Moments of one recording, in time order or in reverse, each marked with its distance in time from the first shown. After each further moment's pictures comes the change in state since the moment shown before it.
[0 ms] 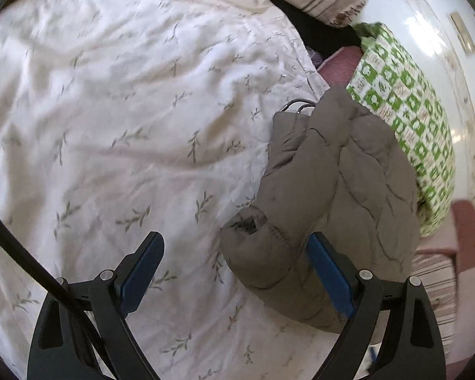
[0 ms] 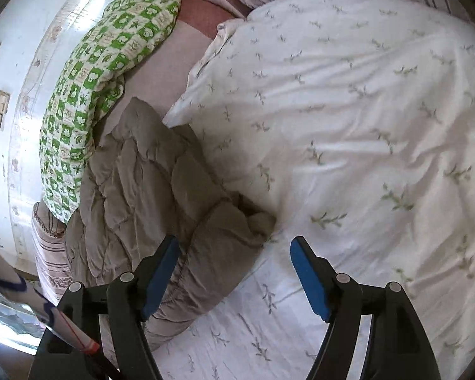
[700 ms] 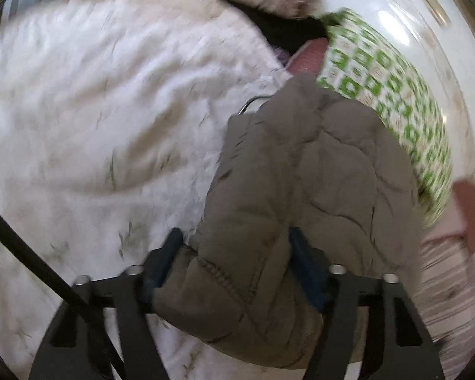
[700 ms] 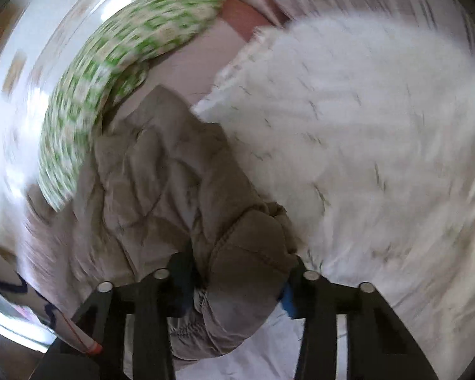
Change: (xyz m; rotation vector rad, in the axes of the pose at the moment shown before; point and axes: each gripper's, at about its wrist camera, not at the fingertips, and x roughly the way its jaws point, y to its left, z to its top) left arm 0.036 -0.062 -0.010 0.224 -0.133 0.037; right arm 0.034 0.051 -0.009 -0.233 -0.106 -0.081
